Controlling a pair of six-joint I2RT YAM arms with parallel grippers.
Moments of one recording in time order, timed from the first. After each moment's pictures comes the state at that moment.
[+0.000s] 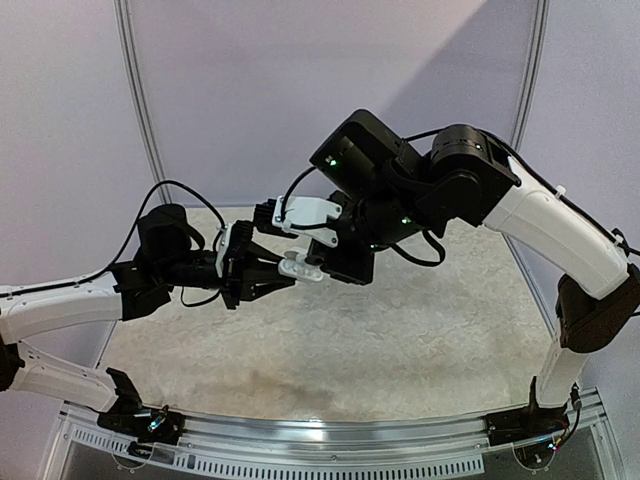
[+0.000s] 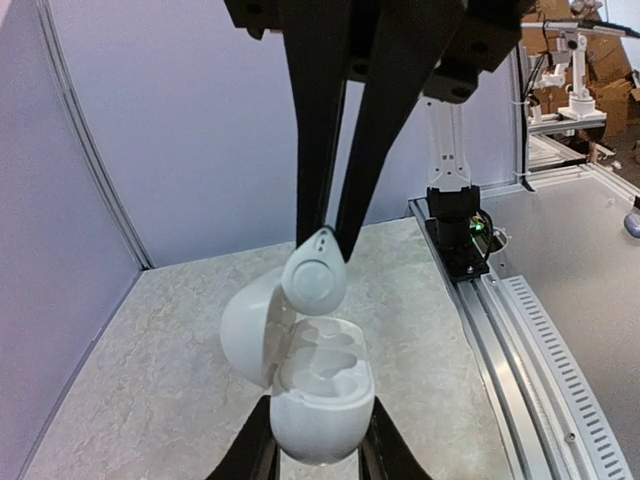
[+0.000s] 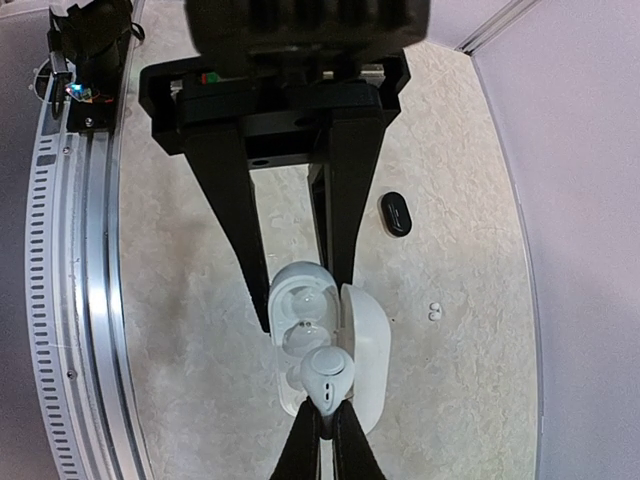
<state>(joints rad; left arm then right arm) -0.77 1.15 0.71 0.34 0.75 0.30 1.28 1.86 2.25 -1.24 0.21 -0.34</state>
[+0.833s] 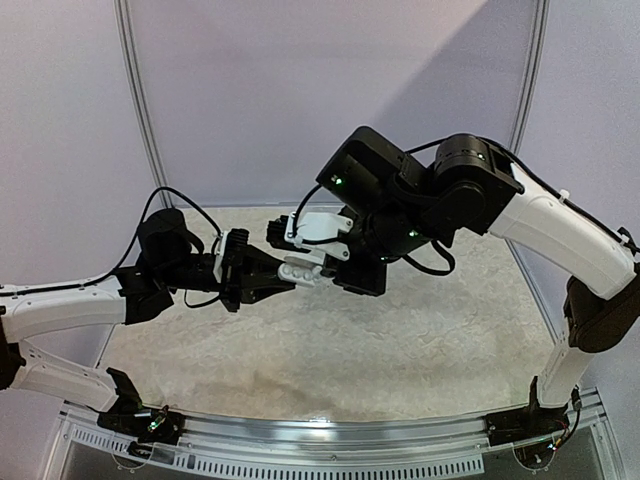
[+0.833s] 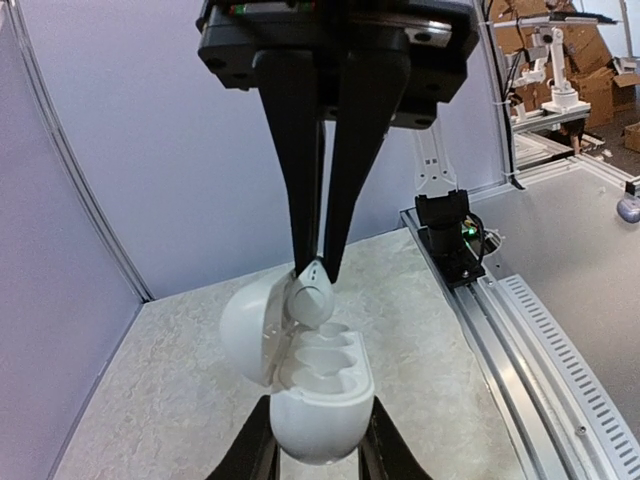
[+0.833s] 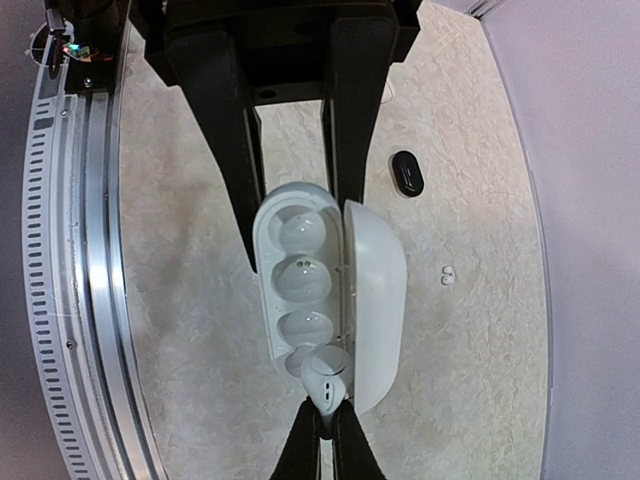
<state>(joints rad) -0.77 1.17 0.67 0.45 0.80 0.34 1.28 1.81 2.15 -1.27 0.23 -0.31</state>
